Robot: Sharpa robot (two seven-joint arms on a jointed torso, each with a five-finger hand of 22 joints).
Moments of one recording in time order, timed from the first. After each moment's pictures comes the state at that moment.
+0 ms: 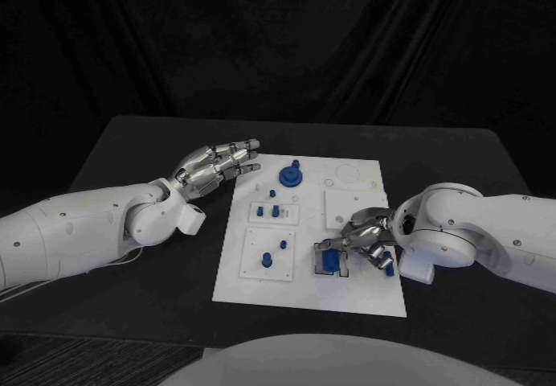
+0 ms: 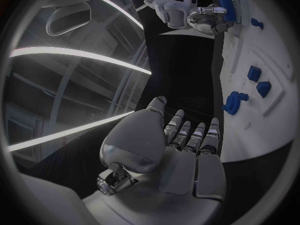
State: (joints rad) left arm 1.16 -0.90 -0.21 1.36 -0.15 0.19 0.65; left_hand 1.36 0.25 -0.15 0.11 0.50 0.44 0.14 0.06 0.06 0.05 0.13 0.23 0.03 0.09 0.24 0.10 0.03 0.13 0.14 0.29 0.06 0.22; right arm 1.27 -0.86 -0.21 1.75 -0.63 0.05 -0.59; right_hand 0.94 0.01 0.15 0.17 0.22 0.79 0.08 0.45 0.56 1.47 -0.01 1.57 1.31 1.47 -0.08 1.42 1.23 0.06 1.44 0.04 1.20 1.31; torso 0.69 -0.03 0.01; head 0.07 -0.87
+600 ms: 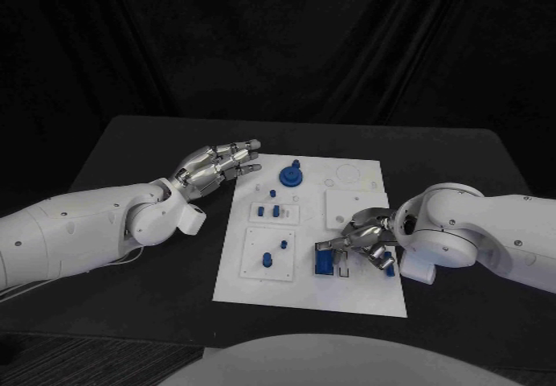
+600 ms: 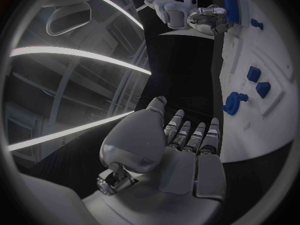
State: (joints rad) left arm 1.16 -0.89 -0.21 1.36 -0.15 0.20 0.65; left_hand 1.36 0.25 -0.15 0.11 0.50 0.44 0.14 0.06 0.06 0.05 0.13 0.23 0.03 0.09 0.25 0.10 0.03 0.13 0.14 0.29 0.06 0.22; right arm 1.27 -0.86 -0.21 1.75 -0.63 0.06 -0.59; right_hand 0.93 0.00 0.10 0.17 0.15 0.77 0.08 0.45 0.55 1.47 -0.01 1.57 1.31 1.47 -0.08 1.41 1.23 0.06 1.44 0.04 1.20 1.31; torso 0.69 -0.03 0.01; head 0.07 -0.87
